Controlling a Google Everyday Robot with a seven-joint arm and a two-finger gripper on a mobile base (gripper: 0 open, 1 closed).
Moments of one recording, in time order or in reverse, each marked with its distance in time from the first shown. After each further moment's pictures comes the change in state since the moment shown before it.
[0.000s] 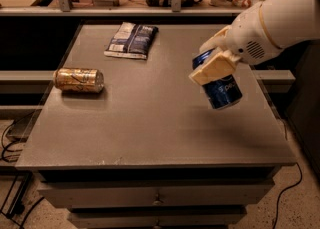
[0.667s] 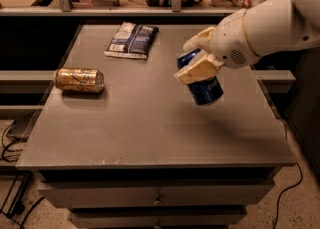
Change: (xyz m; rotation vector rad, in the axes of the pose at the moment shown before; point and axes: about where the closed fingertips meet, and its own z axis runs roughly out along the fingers) arm -0.020 0.000 0.027 0.012 -0.120 -0.117
